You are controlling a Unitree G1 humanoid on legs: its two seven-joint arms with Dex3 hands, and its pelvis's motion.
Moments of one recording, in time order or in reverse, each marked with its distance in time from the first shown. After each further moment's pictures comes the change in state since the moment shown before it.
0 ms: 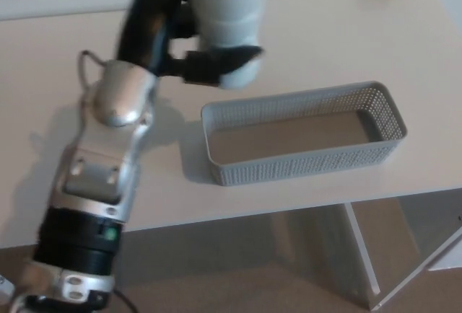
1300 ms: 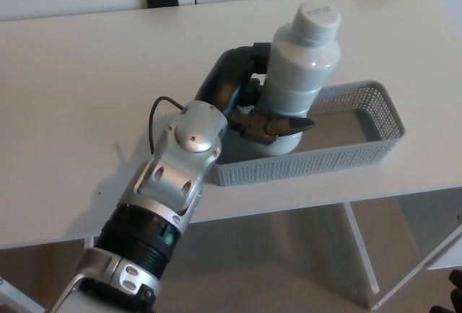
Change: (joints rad) left_arm -0.045 -0.106 -0.113 0.363 0.090 0.008 0.017; right_arm -0.033 -0.008 0.072 -0.018 -0.076 -0.017 -0.058
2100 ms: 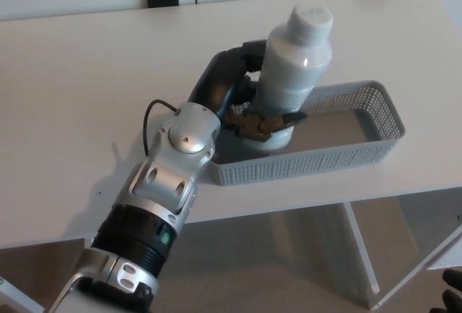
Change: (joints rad) left_arm 0.004 0.001 0.027 0.027 -0.015 -0.051 -0.028; right_arm -0.013 -0.021 0.072 0.012 -0.091 -0.070 -0.045
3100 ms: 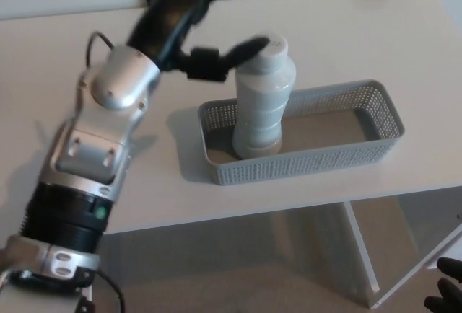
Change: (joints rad) left_arm -0.025 0.213 0.110 -0.350 -0.066 -0.015 -0.185; right_arm -0.037 -0.005 0.017 0.008 -0.021 -0.017 0.001
